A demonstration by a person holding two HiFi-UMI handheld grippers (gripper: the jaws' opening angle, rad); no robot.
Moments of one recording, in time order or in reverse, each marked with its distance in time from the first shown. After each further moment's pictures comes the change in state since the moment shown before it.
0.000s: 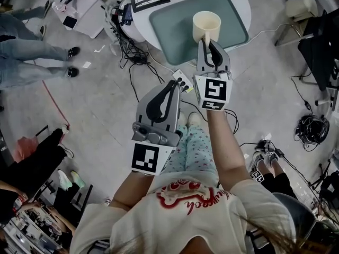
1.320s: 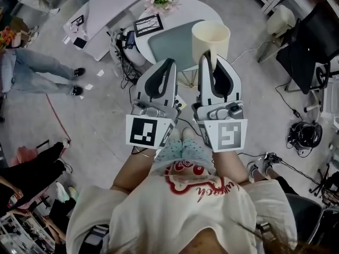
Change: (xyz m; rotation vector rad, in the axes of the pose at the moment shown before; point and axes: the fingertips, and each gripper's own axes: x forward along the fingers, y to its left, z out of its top) left arm 0.009 -0.035 0.131 0.103 -0.207 -0.028; right arm -0.175 0.015 0.259 -0.002 -0.501 0.084
